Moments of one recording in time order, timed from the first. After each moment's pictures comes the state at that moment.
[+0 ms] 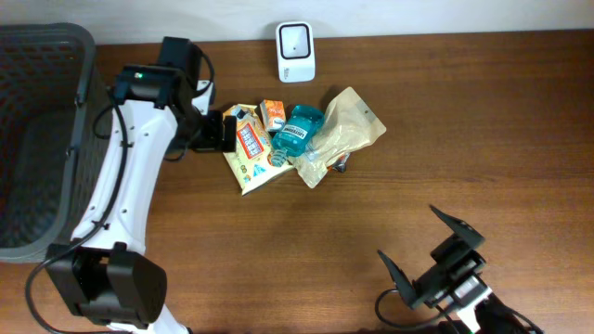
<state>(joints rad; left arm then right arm) -0.14 1.82 1.81 -1.37 0.03 -0.12 0.03 0.01 0.03 0.64 -0.71 0.01</state>
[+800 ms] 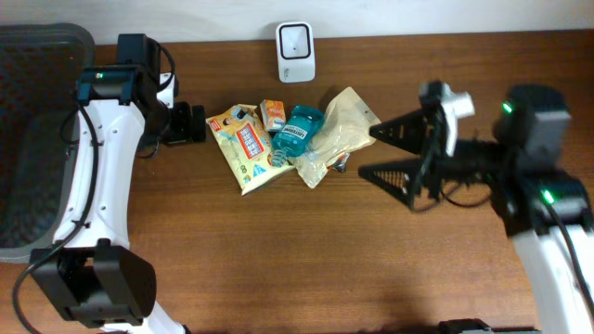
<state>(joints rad) -0.01 1.82 1.81 -1.32 0.03 -0.12 0.03 1.21 1.26 -0.63 -1.25 -0.02</state>
